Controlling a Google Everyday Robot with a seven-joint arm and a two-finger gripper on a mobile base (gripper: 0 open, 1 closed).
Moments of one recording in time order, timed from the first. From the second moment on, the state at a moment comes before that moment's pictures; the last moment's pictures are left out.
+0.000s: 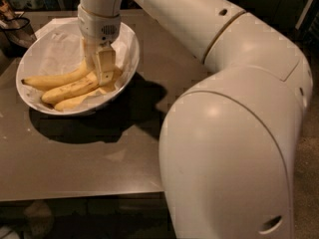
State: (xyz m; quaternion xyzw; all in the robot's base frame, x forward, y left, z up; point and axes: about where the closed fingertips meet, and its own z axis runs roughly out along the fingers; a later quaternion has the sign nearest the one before) arm 0.605 0.143 0.899 -0.88 0.44 0.08 0.12
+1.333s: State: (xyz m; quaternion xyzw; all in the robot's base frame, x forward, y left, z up) arm 0.599 0.061 0.939 -0.78 0.58 0.09 0.22
